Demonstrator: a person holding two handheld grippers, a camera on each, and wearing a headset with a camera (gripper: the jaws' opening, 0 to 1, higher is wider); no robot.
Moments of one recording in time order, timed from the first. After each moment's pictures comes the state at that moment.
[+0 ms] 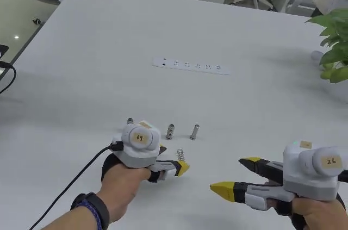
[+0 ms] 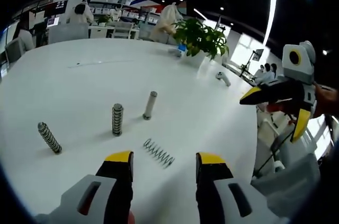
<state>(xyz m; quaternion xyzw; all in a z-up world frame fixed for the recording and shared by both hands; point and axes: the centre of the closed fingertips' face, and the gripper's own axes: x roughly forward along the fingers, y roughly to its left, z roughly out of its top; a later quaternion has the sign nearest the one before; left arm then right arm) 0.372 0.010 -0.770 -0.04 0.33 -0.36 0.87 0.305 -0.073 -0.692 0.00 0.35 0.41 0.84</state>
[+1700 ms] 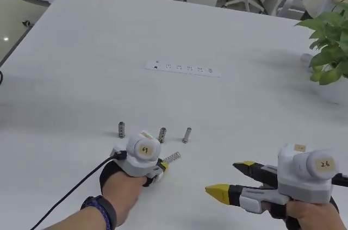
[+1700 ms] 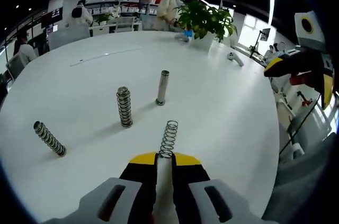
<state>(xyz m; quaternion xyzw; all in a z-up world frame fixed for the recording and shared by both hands) 0.383 0.020 -0.806 0.05 0.35 -0.33 0.88 0.307 -0.079 -0.690 0.00 0.35 0.41 0.84</state>
